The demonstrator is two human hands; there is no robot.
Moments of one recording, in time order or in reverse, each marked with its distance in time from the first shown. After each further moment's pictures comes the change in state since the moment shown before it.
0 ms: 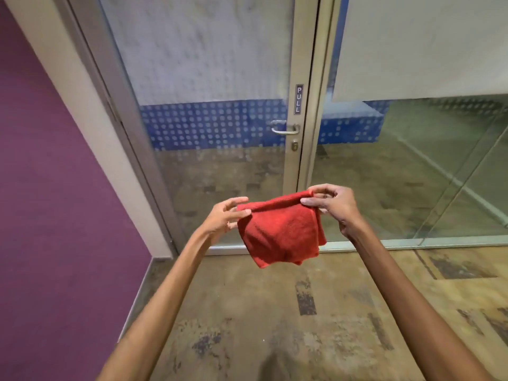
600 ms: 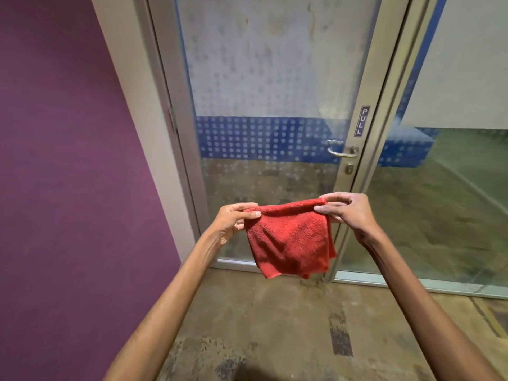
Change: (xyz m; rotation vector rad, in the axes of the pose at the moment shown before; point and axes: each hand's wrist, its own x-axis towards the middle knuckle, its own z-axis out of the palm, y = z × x) left_hand 0.009 0.046 -0.151 -0.071 0.176 0.002; right_hand 0.072 -0.014 0.144 -0.051 -0.150 -0.079
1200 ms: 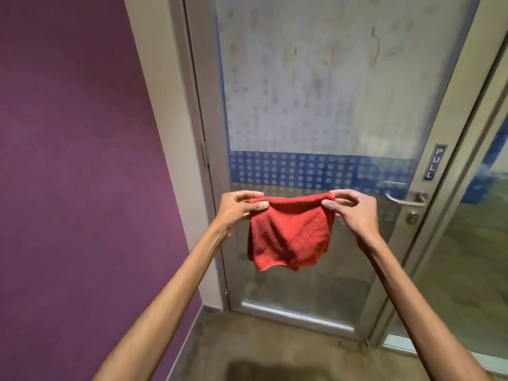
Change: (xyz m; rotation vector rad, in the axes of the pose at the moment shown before) left_hand 0.124 0.130 -0.095 0.151 0.215 0.293; right_hand 0.211 -0.023 0.118 -0.059 0.168 -0.218
